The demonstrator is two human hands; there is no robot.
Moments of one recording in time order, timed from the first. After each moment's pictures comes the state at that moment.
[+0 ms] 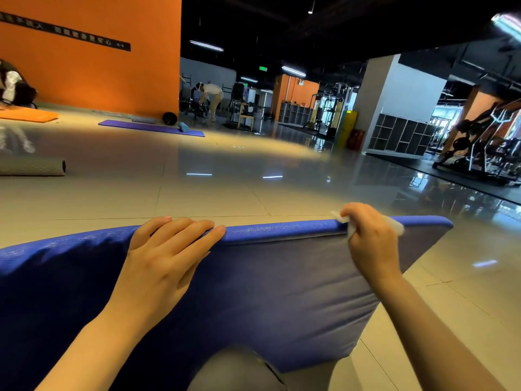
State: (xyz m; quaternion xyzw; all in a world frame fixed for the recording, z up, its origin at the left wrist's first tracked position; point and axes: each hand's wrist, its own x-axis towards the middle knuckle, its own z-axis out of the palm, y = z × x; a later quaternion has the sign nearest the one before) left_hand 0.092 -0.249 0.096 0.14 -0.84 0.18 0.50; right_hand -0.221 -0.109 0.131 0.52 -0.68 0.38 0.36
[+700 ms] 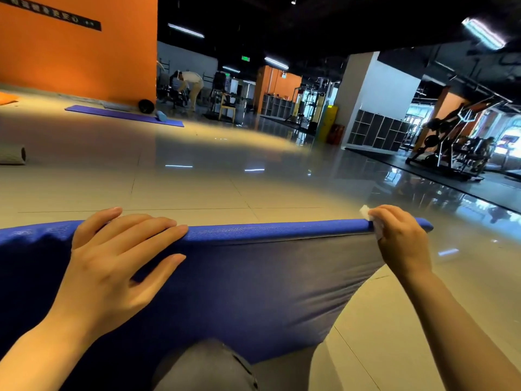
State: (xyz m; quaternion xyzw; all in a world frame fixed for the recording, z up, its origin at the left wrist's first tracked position) left_hand 0.097 -0.235 0.099 0.14 -0.83 0.12 0.53; right_hand -0.308 -0.040 0.130 0.49 -0.72 0.25 0.43
